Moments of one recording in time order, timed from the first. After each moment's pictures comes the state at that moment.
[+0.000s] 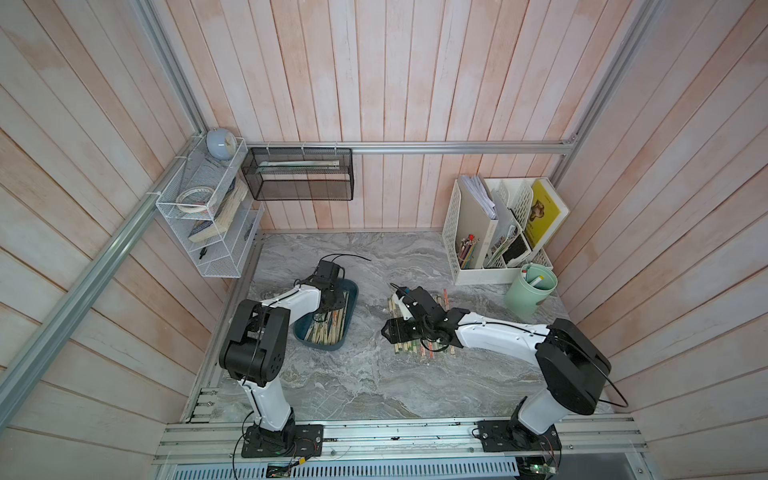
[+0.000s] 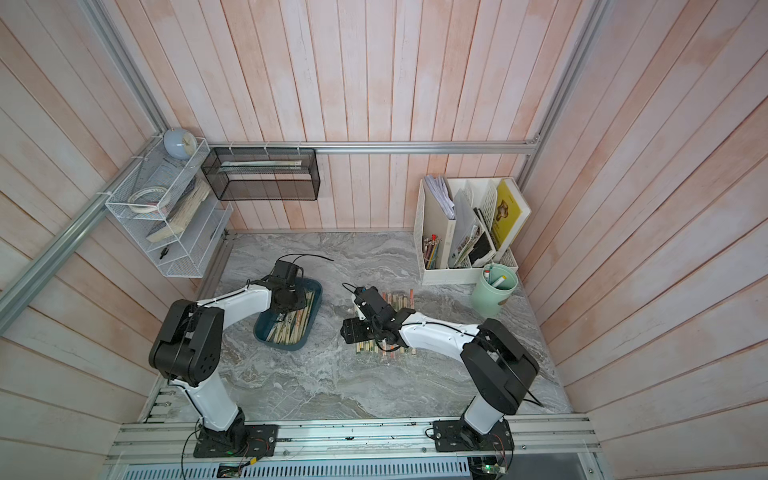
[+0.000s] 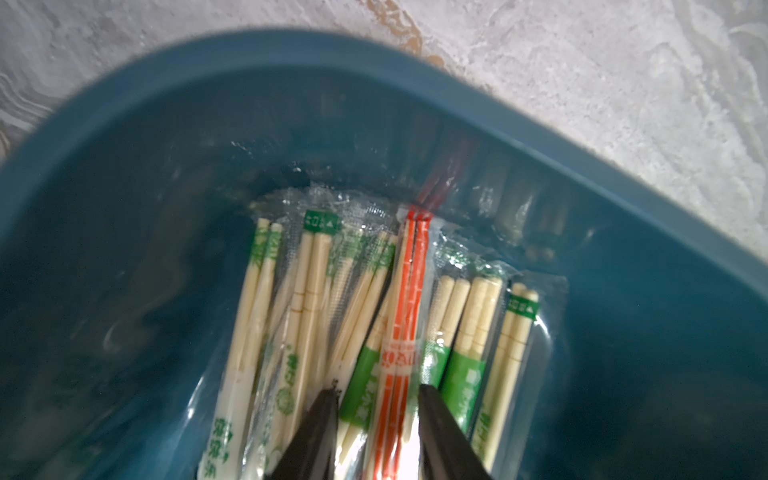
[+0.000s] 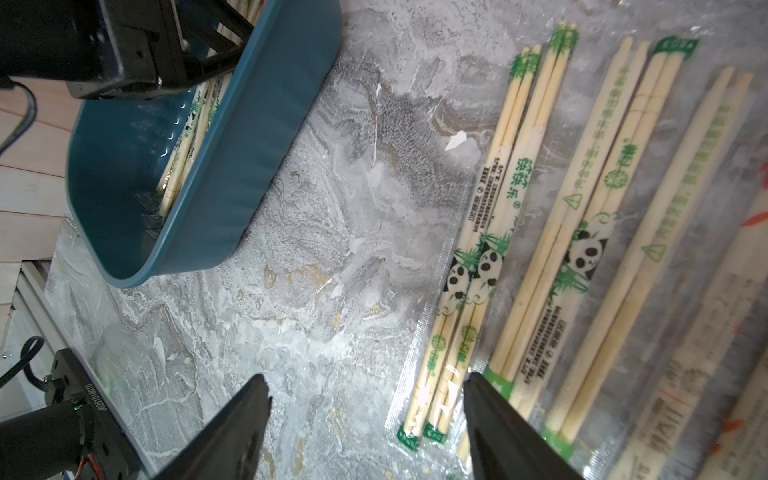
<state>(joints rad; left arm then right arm) -0.27 1.80 1.07 -0.38 -0.08 -0.45 0.86 1.63 0.95 -0.20 -0.15 0.57</state>
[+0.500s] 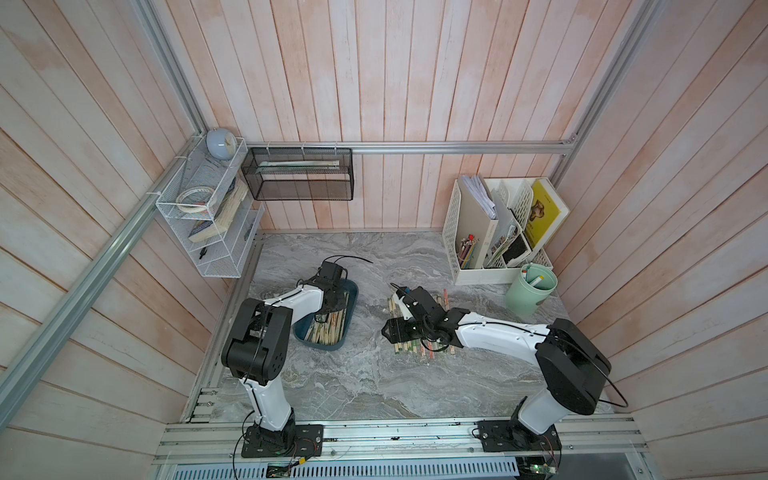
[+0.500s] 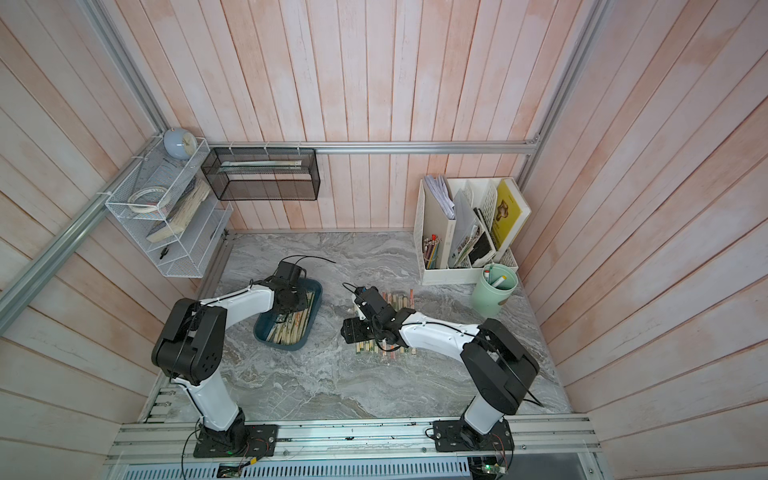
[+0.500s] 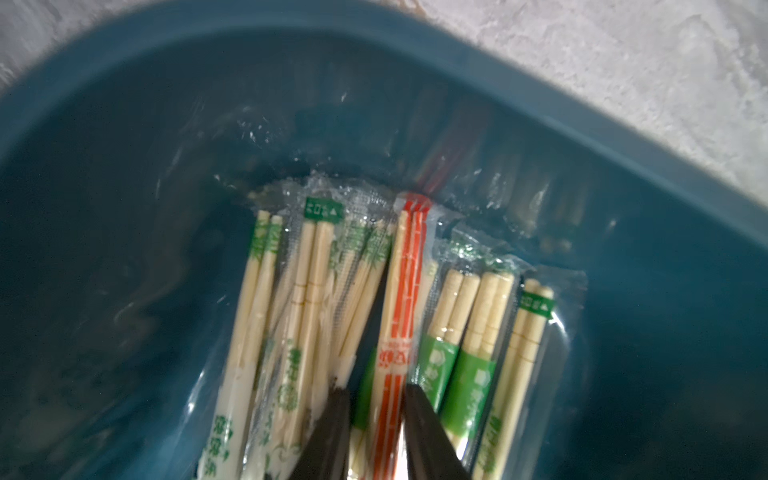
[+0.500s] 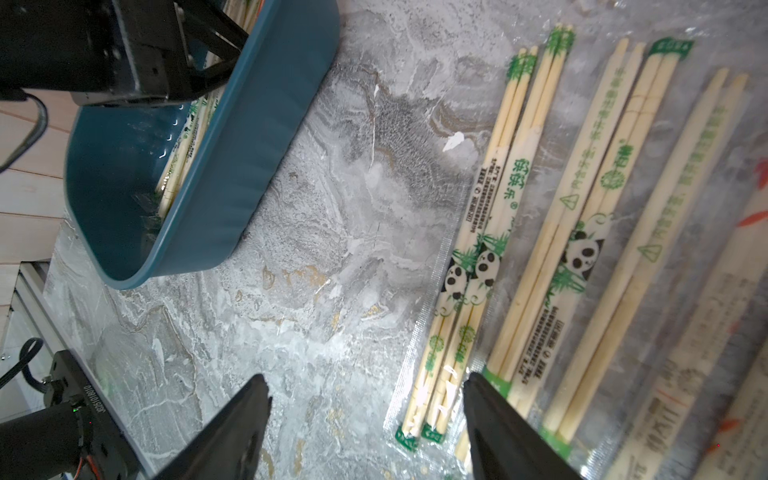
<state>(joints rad) -0.29 1.81 1.07 -0.40 -0.12 -0.45 0.86 1.63 0.95 -0.20 -0.14 0.57</state>
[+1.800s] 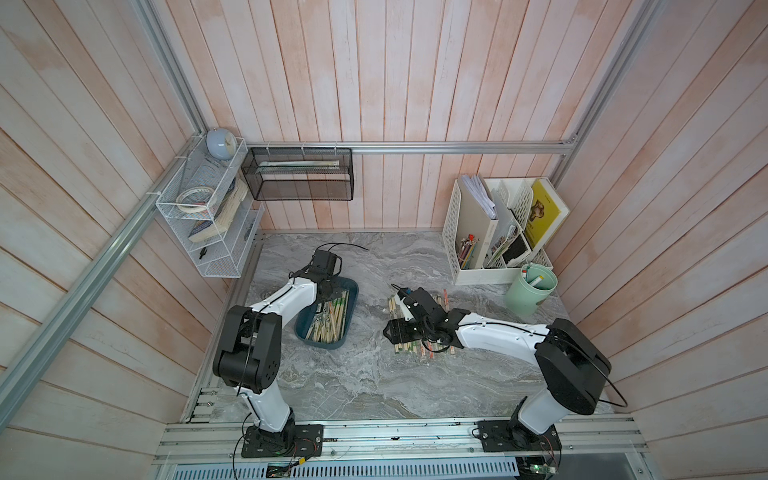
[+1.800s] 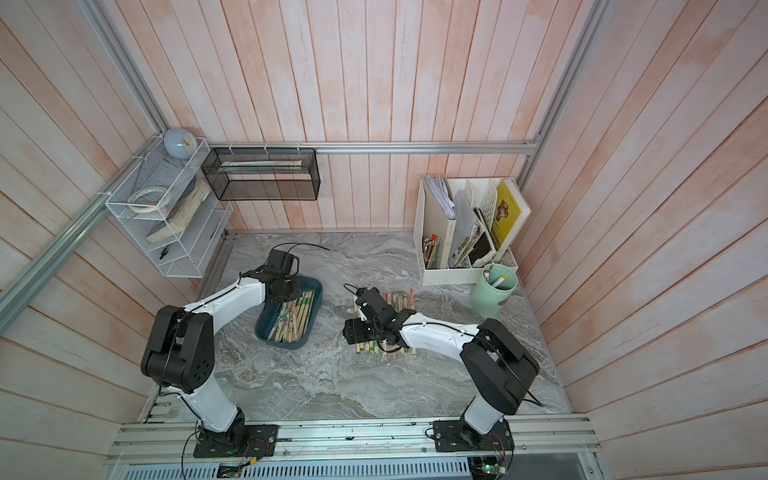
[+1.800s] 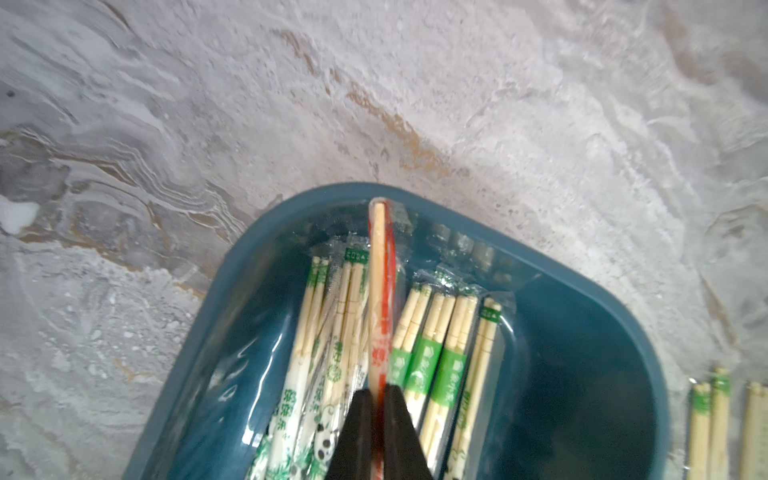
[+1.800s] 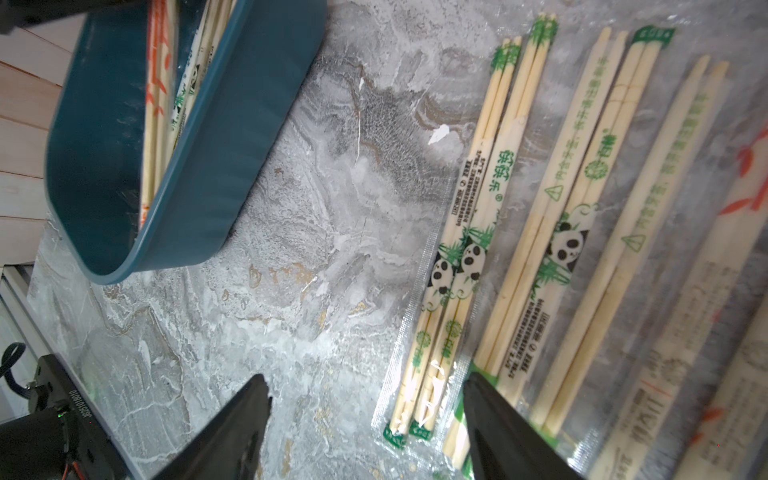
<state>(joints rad) -0.25 1.73 1.19 -0.51 -0.13 -0.42 0.86 1.63 0.93 -0.20 -0.13 0.57</state>
